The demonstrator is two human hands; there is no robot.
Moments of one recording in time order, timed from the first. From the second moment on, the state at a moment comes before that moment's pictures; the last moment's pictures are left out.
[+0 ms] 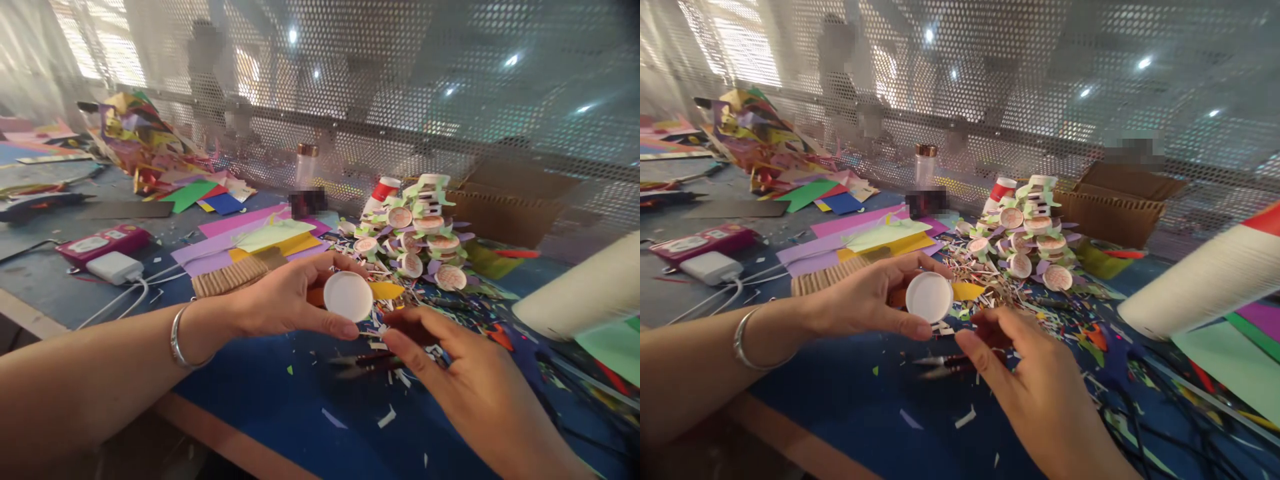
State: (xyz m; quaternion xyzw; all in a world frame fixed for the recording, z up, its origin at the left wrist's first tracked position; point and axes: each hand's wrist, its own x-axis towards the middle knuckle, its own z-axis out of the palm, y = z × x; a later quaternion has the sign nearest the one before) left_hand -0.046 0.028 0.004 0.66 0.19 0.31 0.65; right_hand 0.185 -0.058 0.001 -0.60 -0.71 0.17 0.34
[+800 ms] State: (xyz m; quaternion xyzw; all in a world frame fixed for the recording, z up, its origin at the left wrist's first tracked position) left_hand -0.048 0.020 0.016 0.73 0.20 0.34 0.56; right_hand 0.196 -0.052 -0.003 -0.59 -0.63 0.27 0.42
